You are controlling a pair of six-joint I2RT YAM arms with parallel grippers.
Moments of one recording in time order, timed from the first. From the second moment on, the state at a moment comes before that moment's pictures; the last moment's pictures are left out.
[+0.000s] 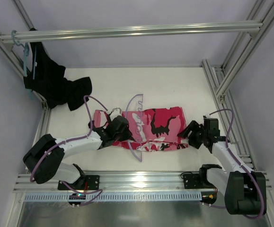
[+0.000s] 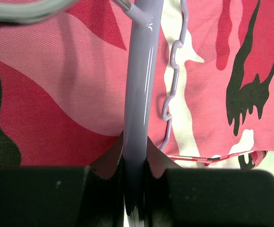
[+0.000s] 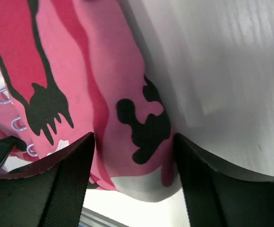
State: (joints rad) left arm -0.82 1.39 0.65 -0.07 -0.22 -0.97; right arm -0.02 0.98 0.36 -0.31 -0.36 0.66
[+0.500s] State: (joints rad) left arm -0.82 1.42 0.67 -0.10 -0.24 -0.97; right arm 0.06 0.84 0.49 -0.38 -0.43 0.65
